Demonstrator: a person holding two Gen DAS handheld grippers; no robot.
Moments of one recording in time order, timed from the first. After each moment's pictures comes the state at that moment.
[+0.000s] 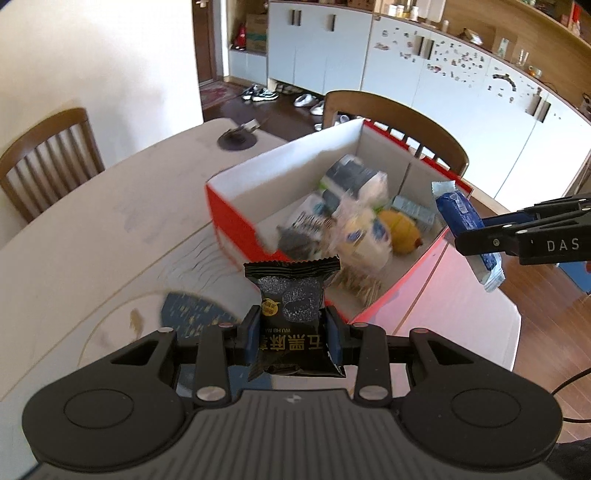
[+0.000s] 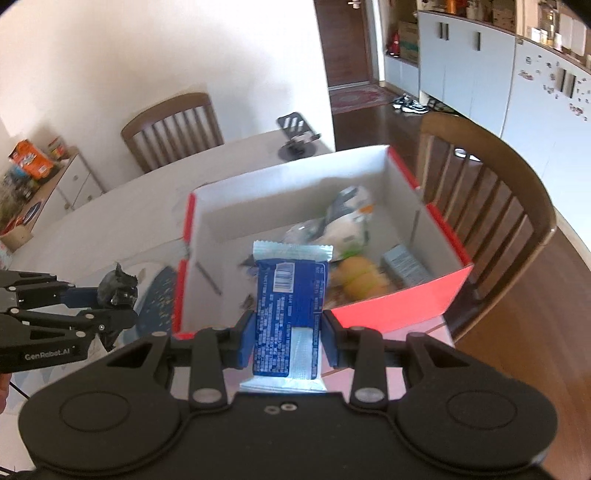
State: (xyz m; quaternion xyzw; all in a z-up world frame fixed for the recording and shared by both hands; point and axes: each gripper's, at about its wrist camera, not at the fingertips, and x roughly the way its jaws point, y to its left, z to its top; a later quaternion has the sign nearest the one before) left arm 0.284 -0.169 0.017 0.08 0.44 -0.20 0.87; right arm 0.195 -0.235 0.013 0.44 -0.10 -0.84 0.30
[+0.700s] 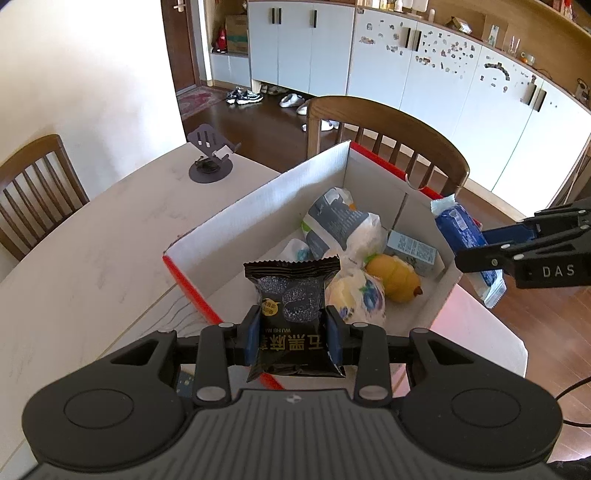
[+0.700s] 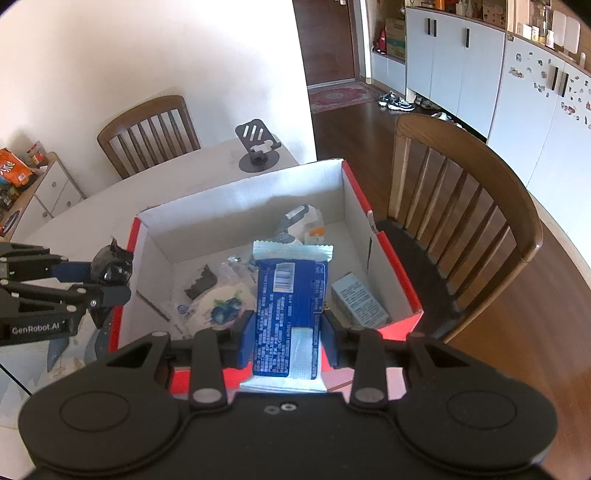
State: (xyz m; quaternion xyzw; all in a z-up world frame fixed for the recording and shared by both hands) left arm 0.355 -0.222 0.020 0.10 0.45 -0.21 0.86; right arm 0.136 -0.212 -0.005 0.45 -0.09 -0.84 0.29
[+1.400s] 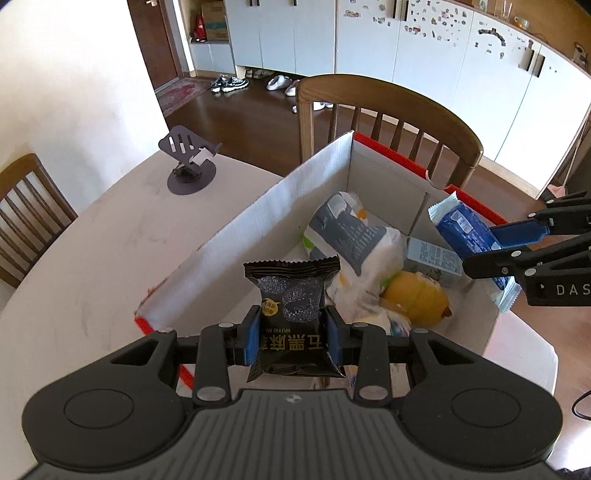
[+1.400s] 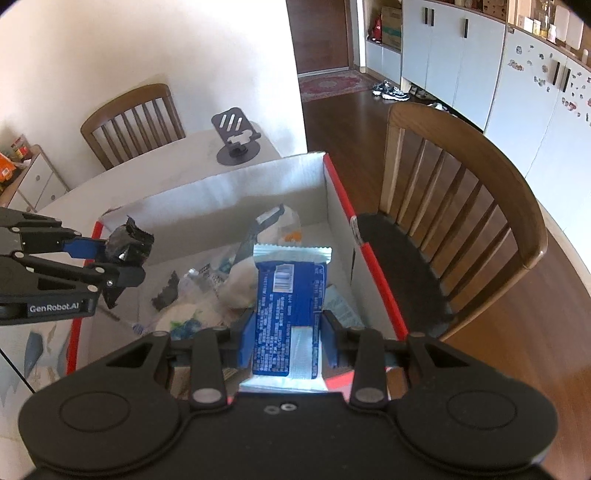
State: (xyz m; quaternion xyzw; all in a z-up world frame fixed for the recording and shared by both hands) left arm 0.418 -0.262 -0.007 0.16 0.47 -0.22 0.84; right arm 0.094 -0.222 -0.028 0.46 -0.07 -0.84 0.28
